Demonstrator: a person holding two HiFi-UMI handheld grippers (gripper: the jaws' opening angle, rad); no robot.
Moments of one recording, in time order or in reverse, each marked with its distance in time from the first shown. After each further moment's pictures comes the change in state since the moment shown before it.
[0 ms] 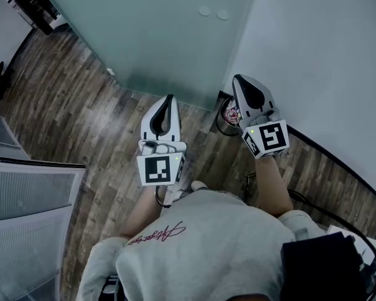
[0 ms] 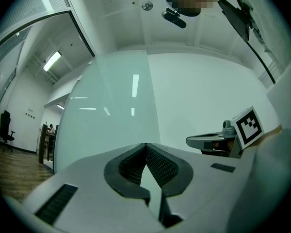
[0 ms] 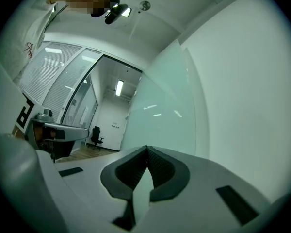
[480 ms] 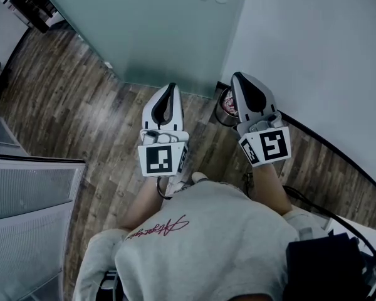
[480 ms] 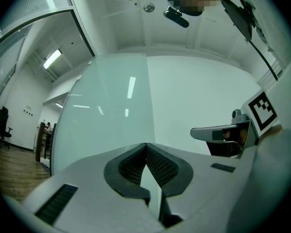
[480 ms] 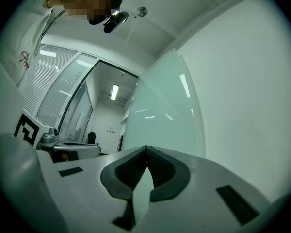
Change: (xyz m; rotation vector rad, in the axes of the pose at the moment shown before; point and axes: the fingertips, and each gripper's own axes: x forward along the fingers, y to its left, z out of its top) left arm -0.003 -0.015 0.005 -0.022 -0.009 -0.028; right arm -0.034 0.027 0.035 0.049 -0.040 -0.059
